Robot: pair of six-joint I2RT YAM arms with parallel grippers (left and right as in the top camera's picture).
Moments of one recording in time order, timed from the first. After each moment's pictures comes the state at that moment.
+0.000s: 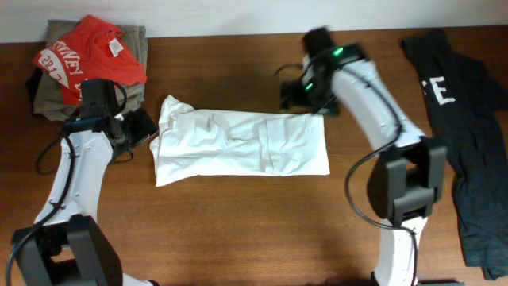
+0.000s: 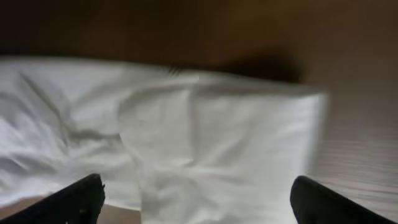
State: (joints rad) left arm 0.15 1.68 1.25 -0.74 0.01 -0.42; right arm 0.23 2.16 1.99 -1.19 -0.21 0.33
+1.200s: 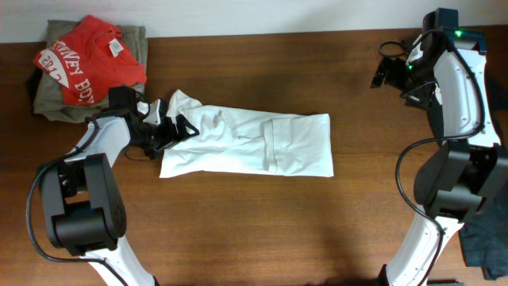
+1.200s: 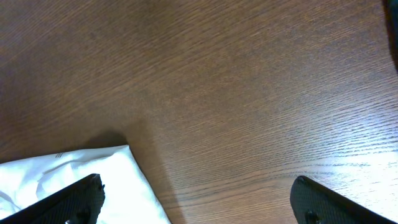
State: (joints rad) left arm 0.12 2.02 1.29 -0.63 0.61 -0.17; right arm -0.20 2.15 2.07 -1.28 -0.17 0.26
